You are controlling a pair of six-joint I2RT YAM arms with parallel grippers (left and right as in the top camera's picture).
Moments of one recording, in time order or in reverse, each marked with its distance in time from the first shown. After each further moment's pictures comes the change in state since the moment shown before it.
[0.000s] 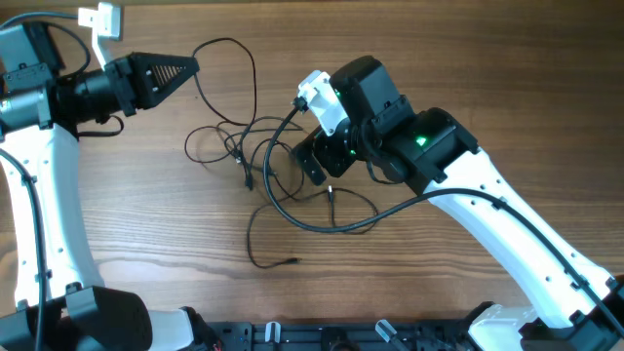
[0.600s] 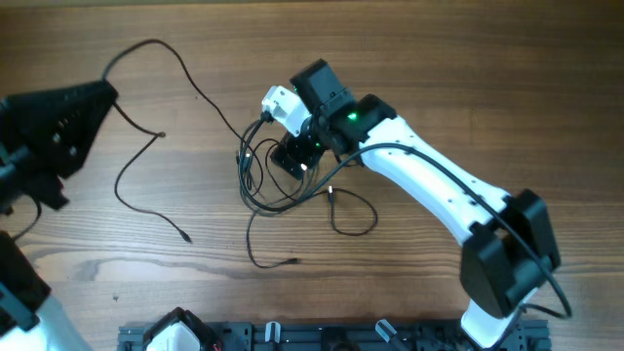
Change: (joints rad) left arm 0.354 -0.509 0.007 0.585 -0.006 -0.503; right arm 0.000 0.341 0.000 0.191 -0.071 -0.204
